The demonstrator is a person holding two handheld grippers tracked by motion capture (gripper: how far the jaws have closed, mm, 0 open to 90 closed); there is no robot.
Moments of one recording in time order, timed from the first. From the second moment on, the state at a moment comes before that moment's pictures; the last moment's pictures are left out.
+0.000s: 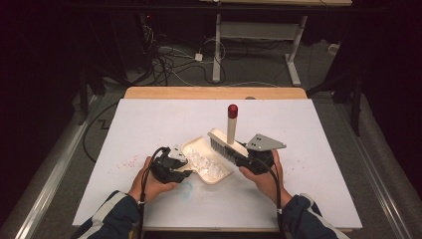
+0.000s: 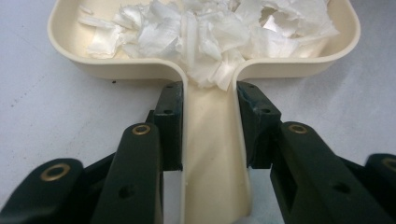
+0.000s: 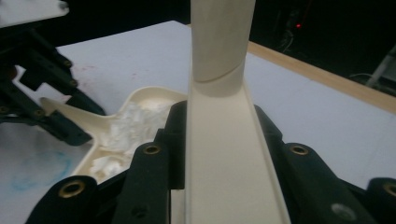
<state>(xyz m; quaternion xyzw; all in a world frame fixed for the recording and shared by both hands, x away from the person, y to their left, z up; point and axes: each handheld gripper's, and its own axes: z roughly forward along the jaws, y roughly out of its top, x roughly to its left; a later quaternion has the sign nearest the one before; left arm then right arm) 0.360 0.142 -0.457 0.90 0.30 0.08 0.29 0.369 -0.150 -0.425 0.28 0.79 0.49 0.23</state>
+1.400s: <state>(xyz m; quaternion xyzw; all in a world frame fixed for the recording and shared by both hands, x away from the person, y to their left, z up) 0.362 0.144 -0.458 0.90 0.30 0.07 0.29 0.407 -0.141 -0.446 0.19 0.84 0.49 0.17</state>
